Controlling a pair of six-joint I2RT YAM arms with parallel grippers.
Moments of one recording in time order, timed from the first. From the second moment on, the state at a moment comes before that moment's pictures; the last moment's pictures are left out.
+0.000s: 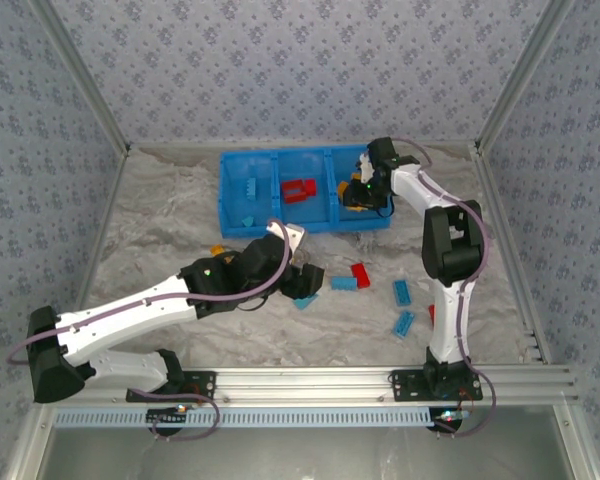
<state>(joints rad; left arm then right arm) -1.13 1.20 1.07 -0.54 -0.21 -0.58 0.23 2.12 1.71 -0.76 -0.32 0.23</state>
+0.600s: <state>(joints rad) -1.12 1.41 1.05 -0.69 -0.10 -0.37 0.32 1.54 1.43 -0.76 -0.14 0.24</state>
